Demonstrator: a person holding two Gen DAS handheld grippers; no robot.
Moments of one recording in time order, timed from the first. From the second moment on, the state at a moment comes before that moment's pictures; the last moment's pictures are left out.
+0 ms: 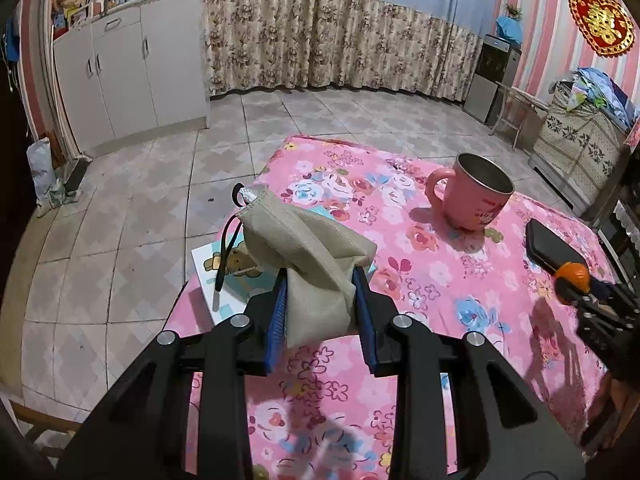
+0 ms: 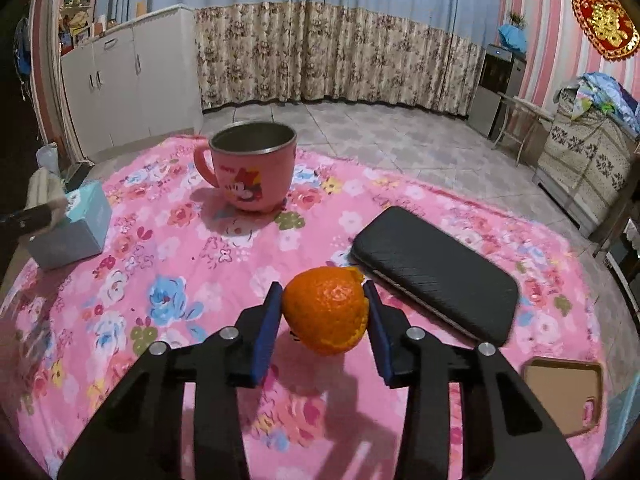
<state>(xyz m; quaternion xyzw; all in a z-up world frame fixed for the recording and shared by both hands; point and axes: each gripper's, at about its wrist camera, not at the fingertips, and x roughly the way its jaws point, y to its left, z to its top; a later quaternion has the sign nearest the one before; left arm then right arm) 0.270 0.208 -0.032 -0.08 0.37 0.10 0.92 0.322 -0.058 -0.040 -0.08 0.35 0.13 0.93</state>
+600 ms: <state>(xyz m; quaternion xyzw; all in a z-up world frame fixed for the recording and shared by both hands) 0.253 0.115 0.011 -0.02 0.33 0.02 0.94 0.237 -0.198 0.029 -0.06 0.29 0.04 0.95</state>
